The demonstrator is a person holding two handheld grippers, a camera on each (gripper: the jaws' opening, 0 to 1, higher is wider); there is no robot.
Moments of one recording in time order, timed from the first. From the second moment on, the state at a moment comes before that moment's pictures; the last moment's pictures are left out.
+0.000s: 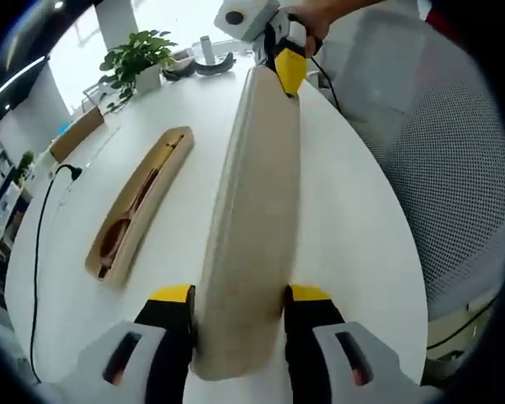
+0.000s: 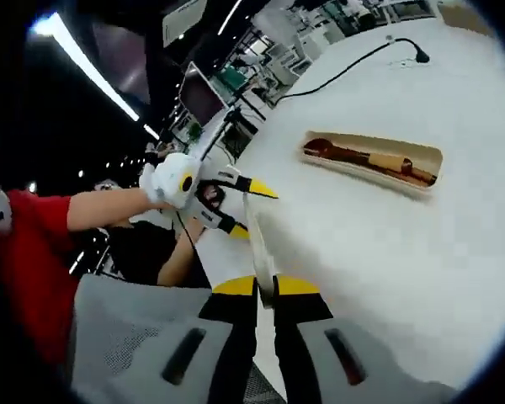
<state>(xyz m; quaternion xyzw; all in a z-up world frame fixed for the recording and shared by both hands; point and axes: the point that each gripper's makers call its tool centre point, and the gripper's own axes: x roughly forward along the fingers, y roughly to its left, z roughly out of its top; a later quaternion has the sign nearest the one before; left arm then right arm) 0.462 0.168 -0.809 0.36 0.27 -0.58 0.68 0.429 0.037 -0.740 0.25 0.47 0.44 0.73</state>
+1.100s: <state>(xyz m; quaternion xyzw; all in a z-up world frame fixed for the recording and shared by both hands) 0.501 0.156 -0.731 0.40 0.31 -0.60 0.63 0.473 0.031 -0.676 0.47 0.41 0.32 0.72</state>
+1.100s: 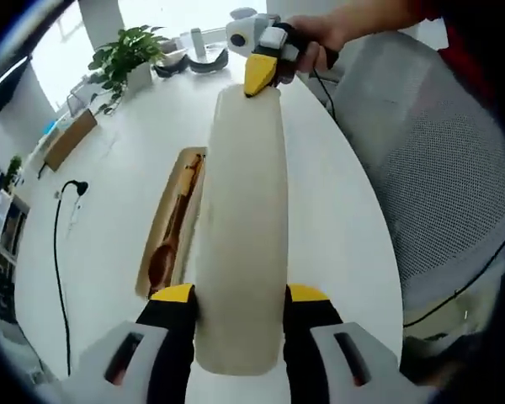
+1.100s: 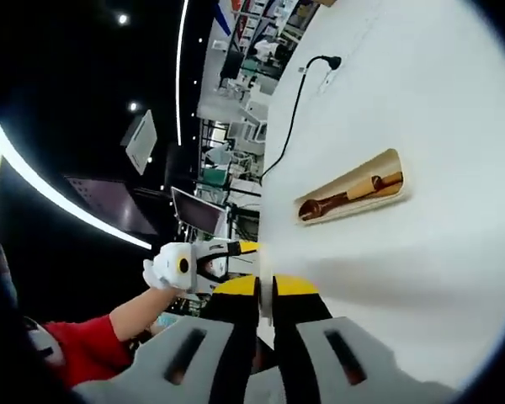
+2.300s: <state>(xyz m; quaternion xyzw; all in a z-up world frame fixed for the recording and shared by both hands) 0.589 0.116 -0.760 0.46 0.38 -0.58 0.55 0.563 -0.032 -0.717 0.30 0.52 0.16 0.78</state>
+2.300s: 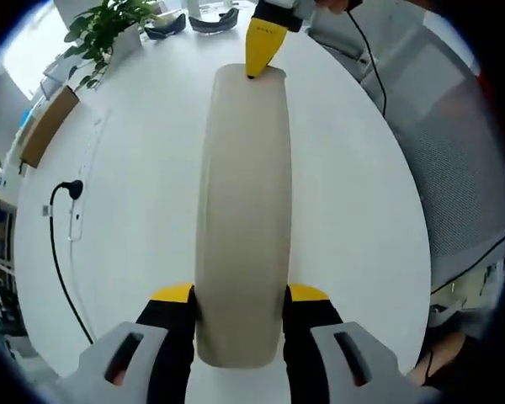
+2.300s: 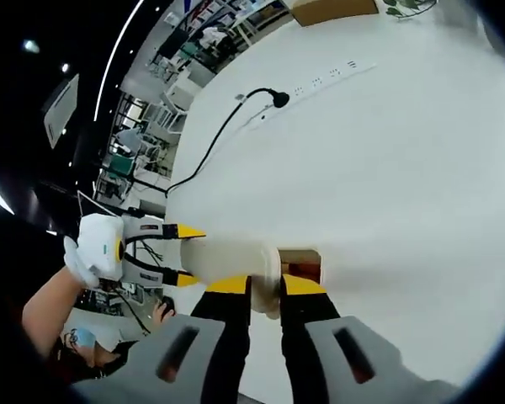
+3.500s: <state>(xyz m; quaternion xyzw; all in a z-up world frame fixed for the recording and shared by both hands) 0.580 0.118 -0.790 0.48 0.38 -0.59 0.52 0.543 -0.032 -0.751 0.27 0.50 0.18 0.80</state>
